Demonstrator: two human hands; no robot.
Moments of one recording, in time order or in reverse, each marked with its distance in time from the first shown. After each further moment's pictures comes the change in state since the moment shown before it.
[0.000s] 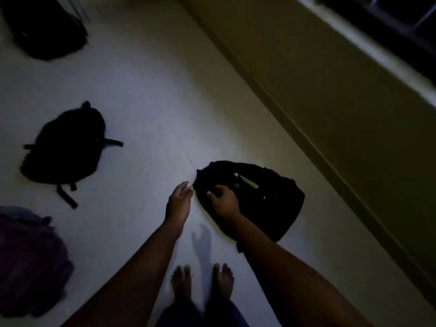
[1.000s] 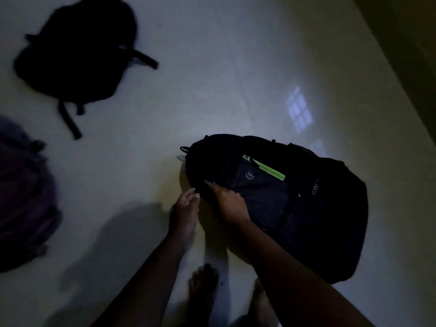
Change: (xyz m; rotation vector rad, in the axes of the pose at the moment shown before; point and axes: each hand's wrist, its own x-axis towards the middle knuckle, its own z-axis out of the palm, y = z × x) left_hand 0.202 -0.282 -0.030 -0.134 0.232 -0.176; right_hand 0.170 0.116 0.261 -0.723 -0.343 -0.474
